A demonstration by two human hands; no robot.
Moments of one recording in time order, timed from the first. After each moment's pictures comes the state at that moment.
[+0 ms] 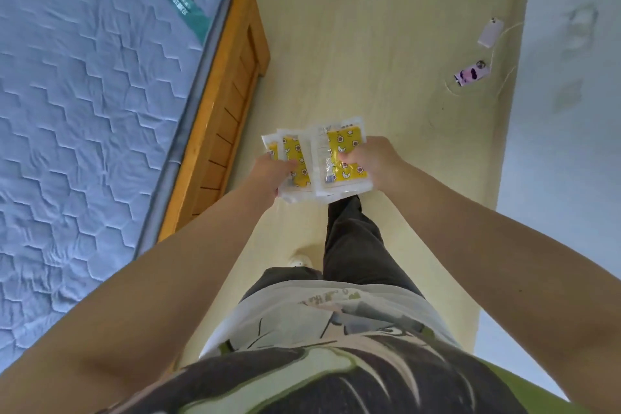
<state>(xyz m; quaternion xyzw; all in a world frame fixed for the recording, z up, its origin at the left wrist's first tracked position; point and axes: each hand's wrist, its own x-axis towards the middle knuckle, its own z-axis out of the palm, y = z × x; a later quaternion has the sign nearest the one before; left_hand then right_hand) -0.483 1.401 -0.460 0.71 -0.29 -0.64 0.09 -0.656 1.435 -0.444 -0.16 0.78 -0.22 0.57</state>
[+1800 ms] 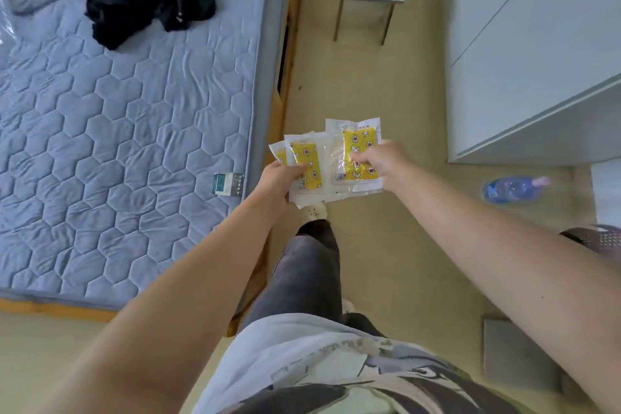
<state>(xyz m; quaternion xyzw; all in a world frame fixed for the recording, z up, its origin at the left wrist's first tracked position) -0.396 0.412 -0.451 0.64 0.24 -0.43 0.60 -0.454 0.234 -0.439 -0.60 0.50 0.15 0.60</state>
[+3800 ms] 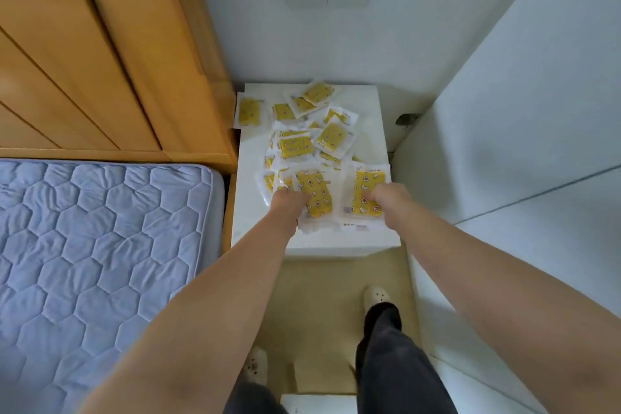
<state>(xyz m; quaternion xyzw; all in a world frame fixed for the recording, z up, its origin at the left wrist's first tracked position) 0.750 -0.480 -0.468 0.76 0.14 -0.42 0.47 0.659 -0.631 -0.456 -0.55 0.62 0.07 0.55</state>
